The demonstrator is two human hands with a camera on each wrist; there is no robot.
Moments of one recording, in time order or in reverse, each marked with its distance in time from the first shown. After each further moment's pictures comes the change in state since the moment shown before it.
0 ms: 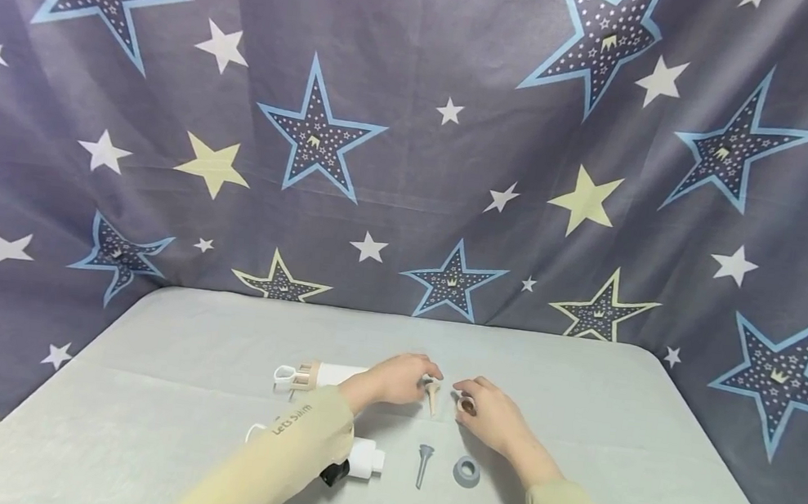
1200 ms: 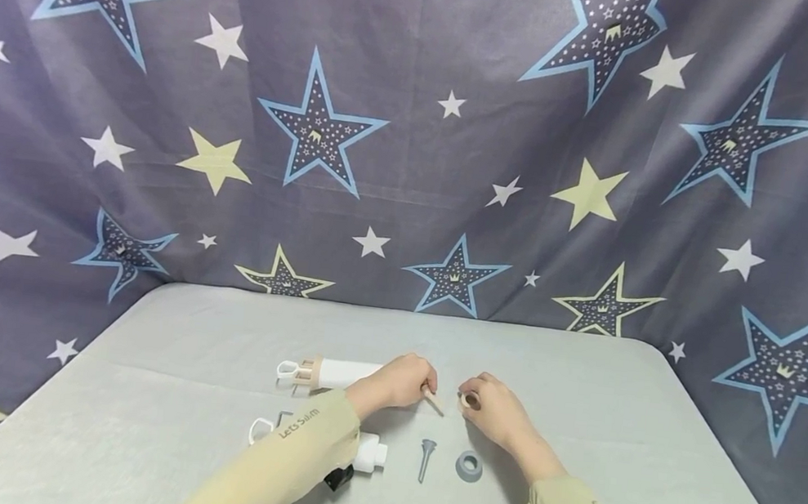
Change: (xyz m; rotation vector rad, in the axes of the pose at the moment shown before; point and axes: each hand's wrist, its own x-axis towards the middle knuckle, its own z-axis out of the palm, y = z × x) left_hand -0.001 0.005 0.012 0.004 0.029 -0.080; right_hand 0.000 0.001 -0.001 0.050 -0.004 0.011
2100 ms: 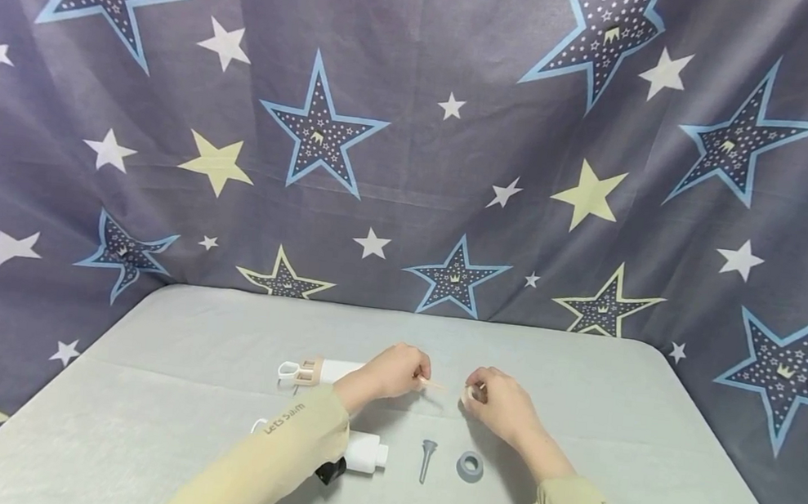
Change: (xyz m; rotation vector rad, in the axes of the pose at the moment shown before) left_hand -0.005 -0.010 -0.015 0.008 0.069 0.014; right_hand 0.000 0.000 -0.012 0.038 0.071 0.033
